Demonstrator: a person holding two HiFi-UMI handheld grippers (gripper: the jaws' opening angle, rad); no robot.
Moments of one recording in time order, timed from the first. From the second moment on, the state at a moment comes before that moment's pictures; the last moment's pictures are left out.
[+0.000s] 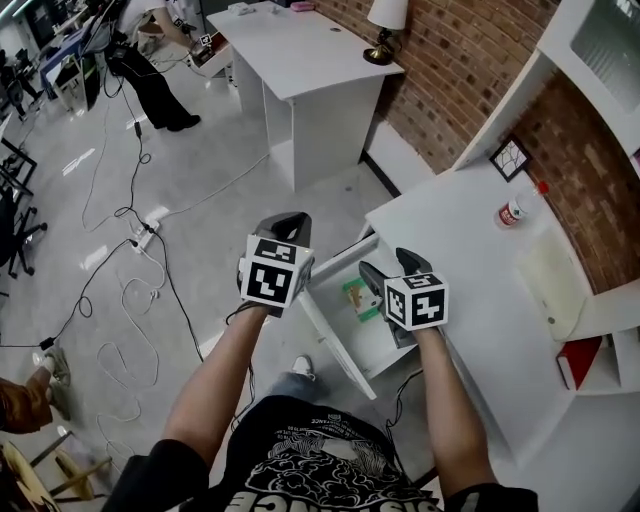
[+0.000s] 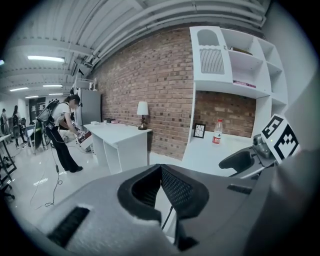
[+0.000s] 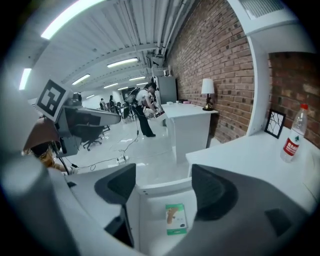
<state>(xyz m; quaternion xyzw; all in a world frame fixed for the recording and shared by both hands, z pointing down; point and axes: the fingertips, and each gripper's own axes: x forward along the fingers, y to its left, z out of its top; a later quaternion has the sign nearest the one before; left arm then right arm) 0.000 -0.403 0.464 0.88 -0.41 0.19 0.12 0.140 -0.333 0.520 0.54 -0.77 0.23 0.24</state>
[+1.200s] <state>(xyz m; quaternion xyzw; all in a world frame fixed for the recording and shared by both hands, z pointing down) 0.006 -0.409 0.559 0.88 -0.39 0.25 0.13 0.148 -0.314 0.754 0.44 -0.71 0.37 0.40</state>
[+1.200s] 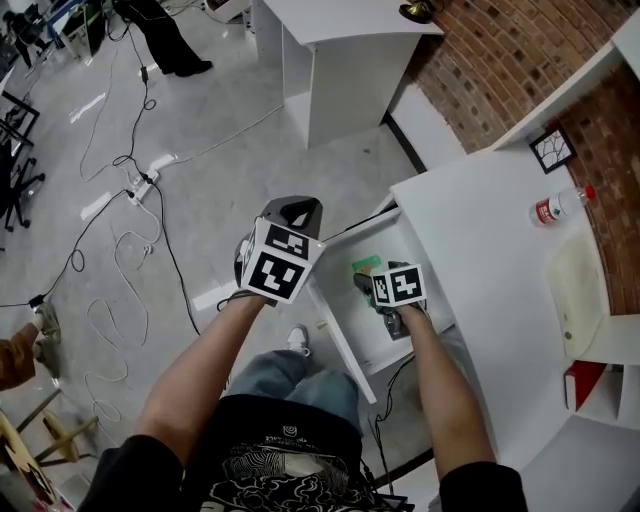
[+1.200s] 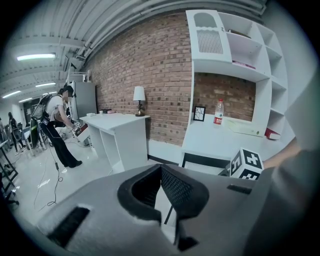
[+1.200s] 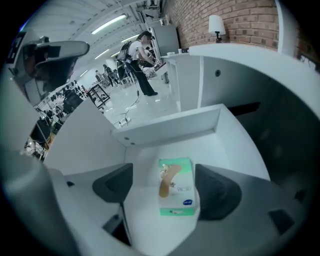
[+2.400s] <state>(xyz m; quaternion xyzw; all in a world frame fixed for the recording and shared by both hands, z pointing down) -0.002 -0.422 0.599 0.87 -0.38 0.29 0.14 0.165 -0.311 0.831 0.46 -0.63 0.39 0.49</state>
